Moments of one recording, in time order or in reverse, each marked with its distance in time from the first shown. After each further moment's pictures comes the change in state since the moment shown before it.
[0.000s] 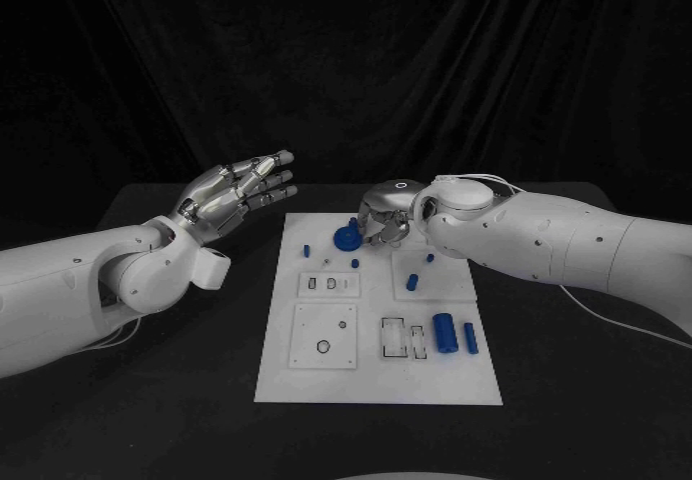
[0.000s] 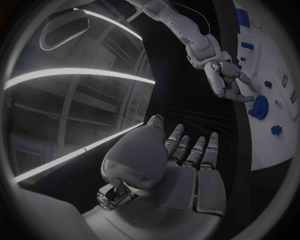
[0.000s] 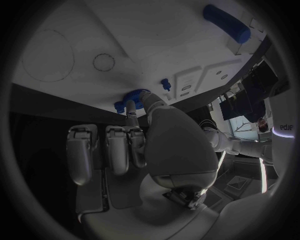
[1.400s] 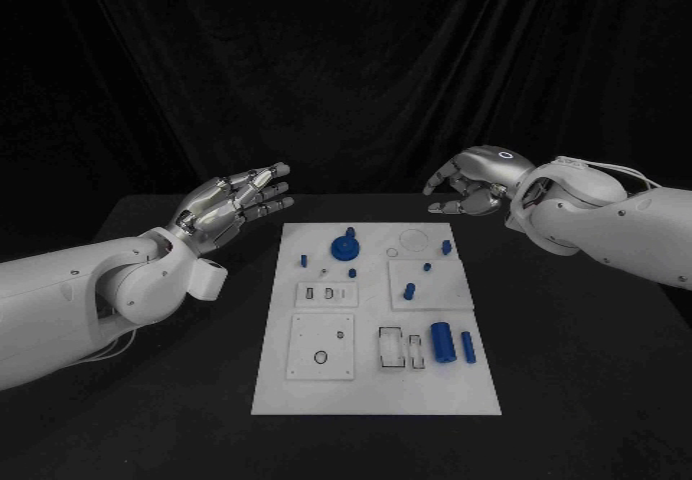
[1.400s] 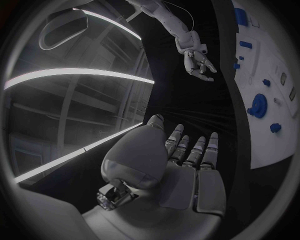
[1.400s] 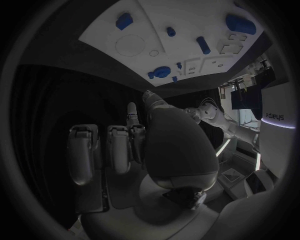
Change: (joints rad) left arm -0.003 0.002 0.000 -0.012 0.000 0.004 -0.006; left_hand 0.004 -0.004 0.000 0.000 0.000 0.000 0.000 0.000 0.000 0.000 0.000 0.000 0.000 0.000 0.000 0.000 0.000 0.000 0.000 0.000 0.000 0.000; right arm 0.097 -0.404 -0.001 0.265 0.093 -0.230 0.058; right_hand 0.017 -0.020 -0.028 0.109 -0.112 -0.062 -0.037 -0.076 -0.032 0.005 -0.050 -0.087 0.000 -0.004 -0.047 -0.038 0.001 0.000 0.000 -0.047 -0.008 0.000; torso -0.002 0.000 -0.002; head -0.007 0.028
